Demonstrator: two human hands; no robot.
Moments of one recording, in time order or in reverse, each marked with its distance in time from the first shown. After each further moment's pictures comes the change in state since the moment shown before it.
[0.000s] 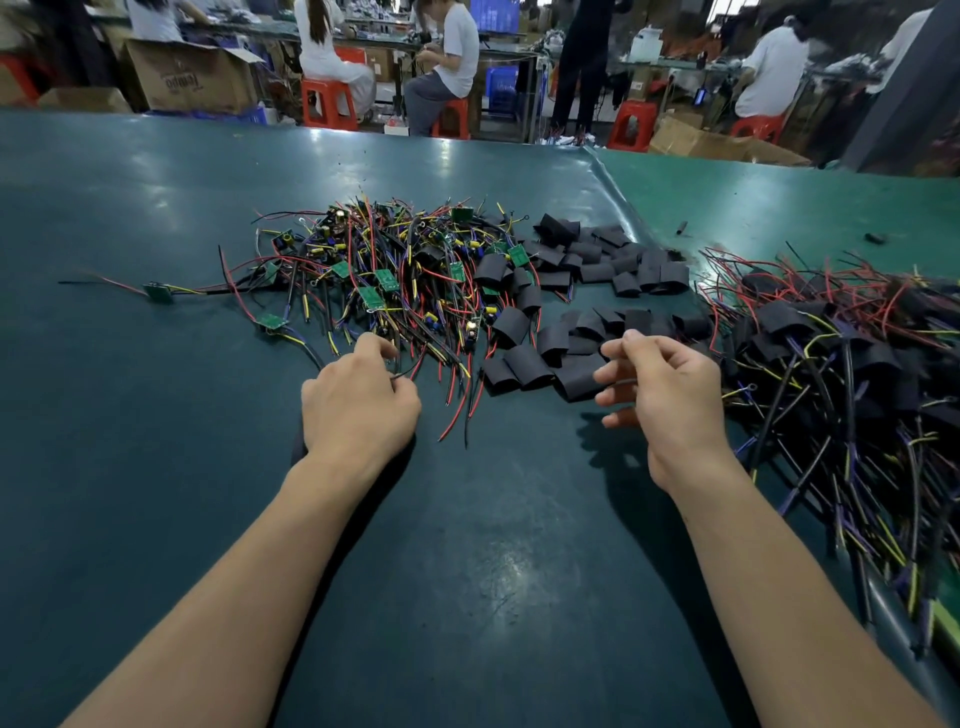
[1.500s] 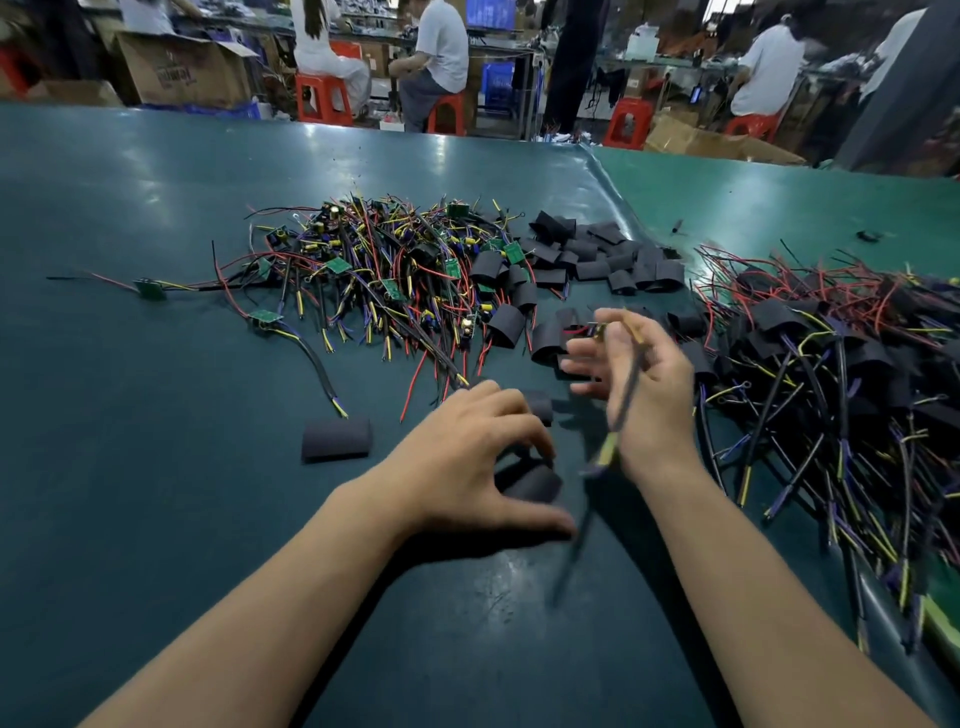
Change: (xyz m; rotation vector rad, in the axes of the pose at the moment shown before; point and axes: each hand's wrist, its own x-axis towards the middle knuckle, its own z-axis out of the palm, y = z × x) left_hand -0.042 0.035 0.004 -0.151 -0.390 0.912; right_hand 0.000 0.012 0.016 0.109 -0.055 -0.183
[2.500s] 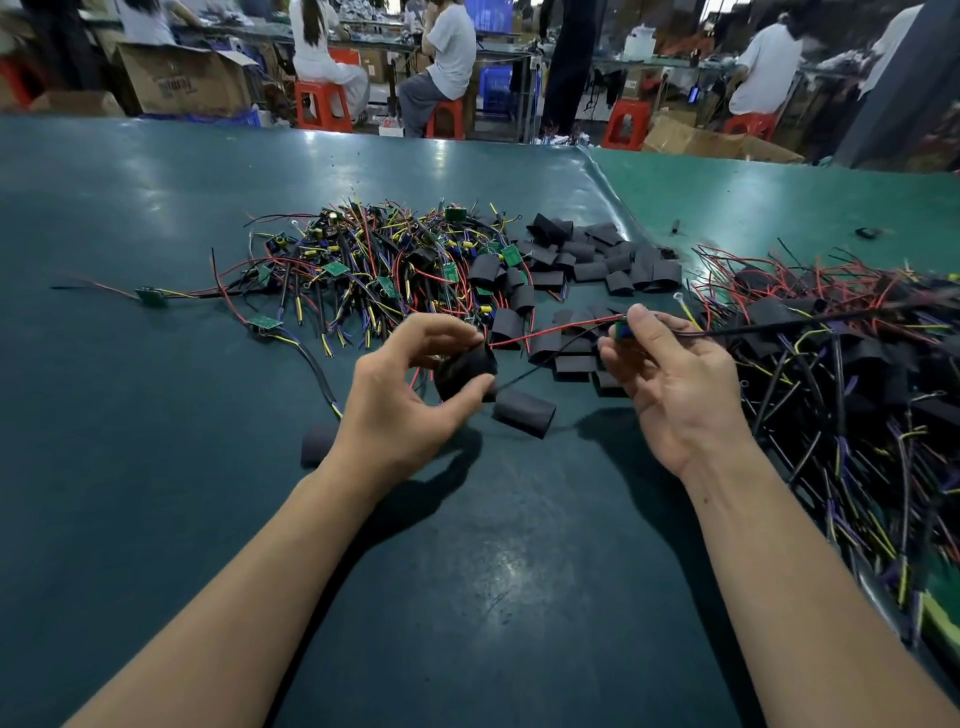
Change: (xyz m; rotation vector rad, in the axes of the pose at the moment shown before) left_hand 0.001 -0.030 -0.011 -0.391 0.619 -0.163; right_hand 0.014 -0.020 -0.024 0.412 0.038 0.228
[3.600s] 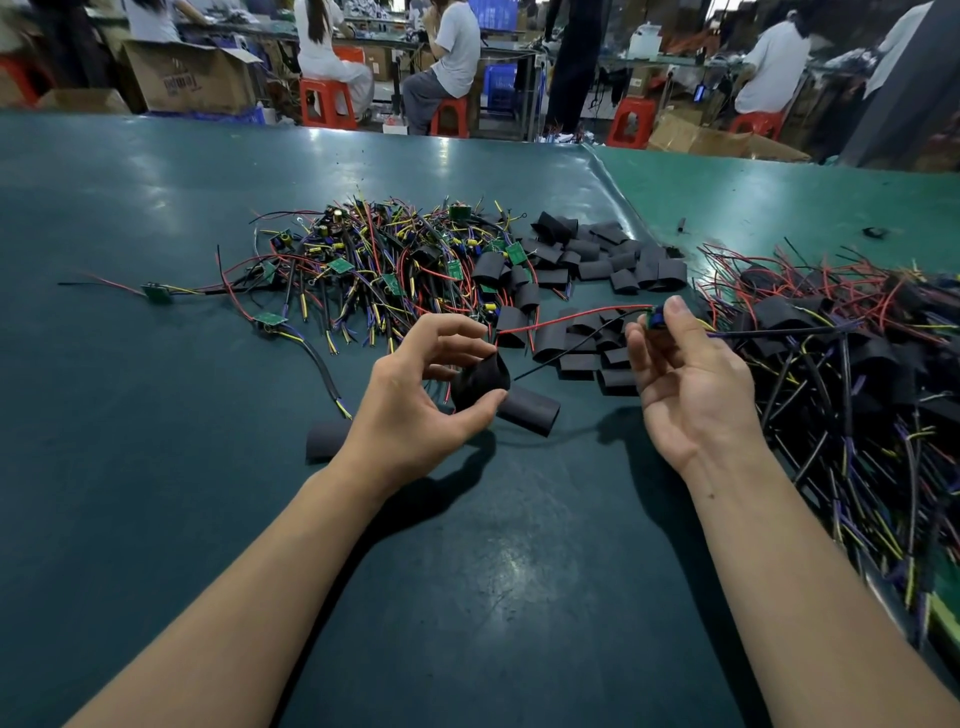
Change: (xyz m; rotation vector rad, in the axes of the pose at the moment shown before) left_hand -0.003 -0.004 0.002 -0.075 -0.082 -0.035; right_hand 0.003 0.000 0.000 0.195 0.104 0.007
